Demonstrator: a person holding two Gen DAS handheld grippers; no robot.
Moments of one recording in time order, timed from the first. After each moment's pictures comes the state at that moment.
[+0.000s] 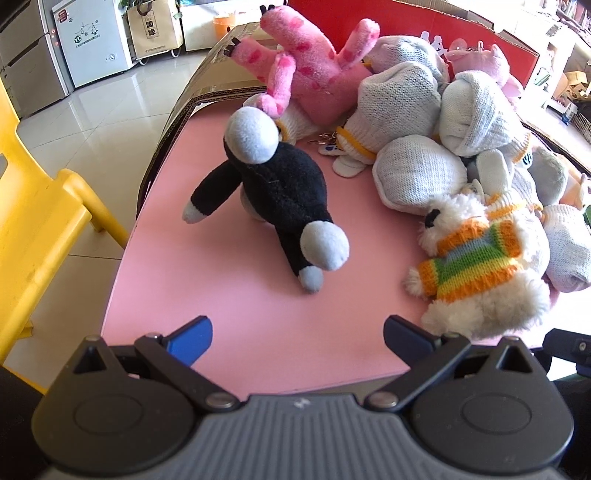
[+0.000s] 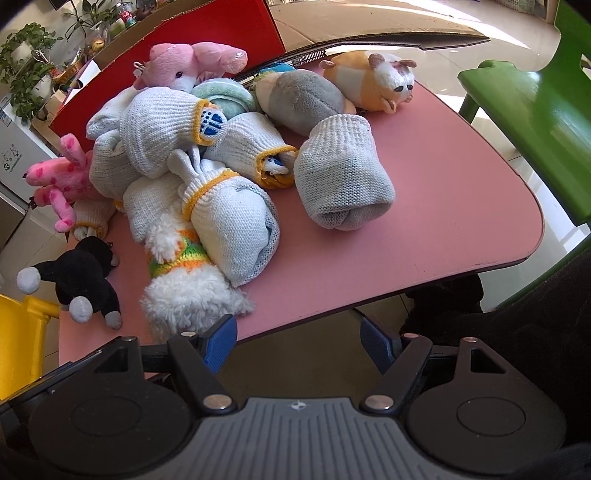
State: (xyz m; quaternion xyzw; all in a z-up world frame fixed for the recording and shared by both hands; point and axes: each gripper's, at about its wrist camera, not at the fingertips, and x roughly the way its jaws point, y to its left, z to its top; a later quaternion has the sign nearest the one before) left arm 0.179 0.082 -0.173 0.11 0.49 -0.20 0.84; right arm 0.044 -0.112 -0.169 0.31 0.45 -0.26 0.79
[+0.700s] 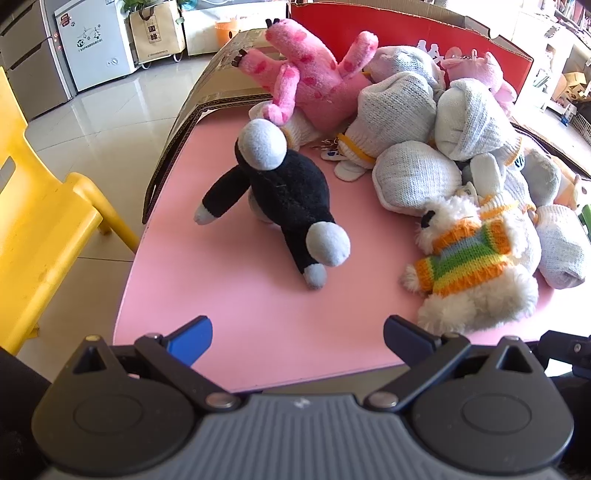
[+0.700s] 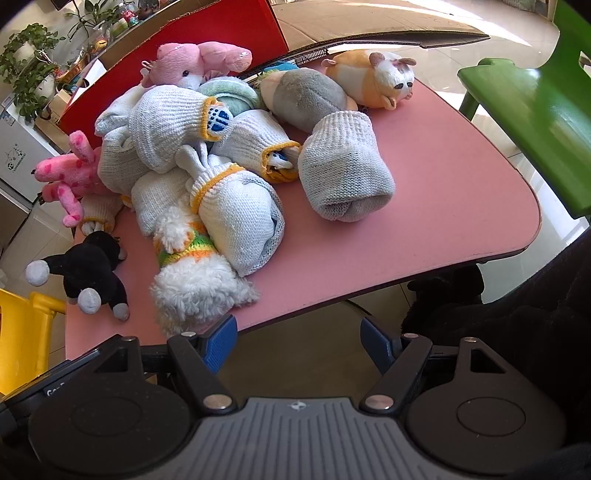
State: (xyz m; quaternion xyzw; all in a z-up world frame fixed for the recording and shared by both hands) left arm 0.174 0.088 -0.164 0.11 0.48 -0.20 0.84; right arm 0.039 -0.108 -0.164 0.32 0.45 -0.26 0.79
